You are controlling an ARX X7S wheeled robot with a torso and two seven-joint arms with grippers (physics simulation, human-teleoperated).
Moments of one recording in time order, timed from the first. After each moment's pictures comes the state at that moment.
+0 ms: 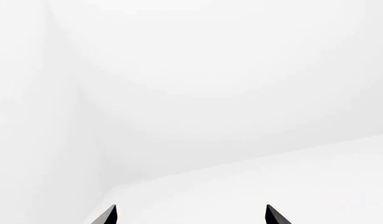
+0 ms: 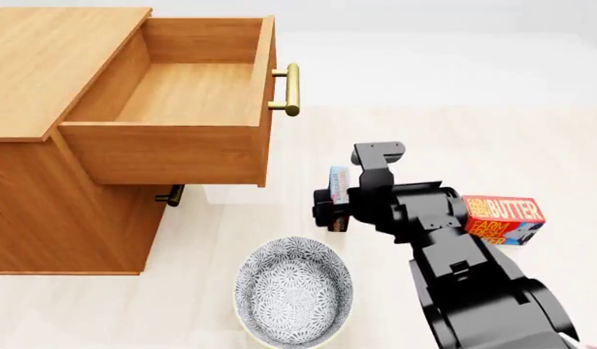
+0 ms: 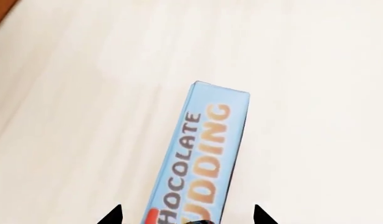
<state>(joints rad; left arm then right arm) -1.85 -0.59 0.59 -0.28 -0.71 -1.07 -0.20 1.27 0.00 -0.40 1.30 0.37 0.65 -0.23</state>
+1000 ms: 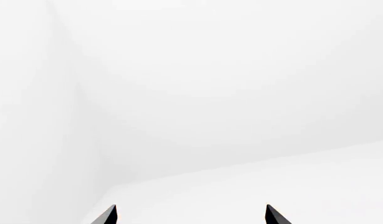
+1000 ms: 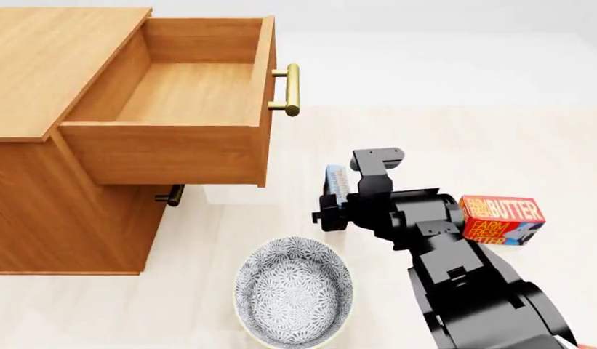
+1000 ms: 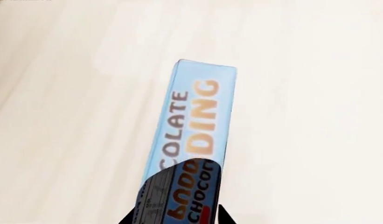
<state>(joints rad) -1.84 -0.59 0.57 -0.28 -0.72 -1.06 -0.22 1.24 0.01 -0.47 1.30 0.43 0.63 -0.20</state>
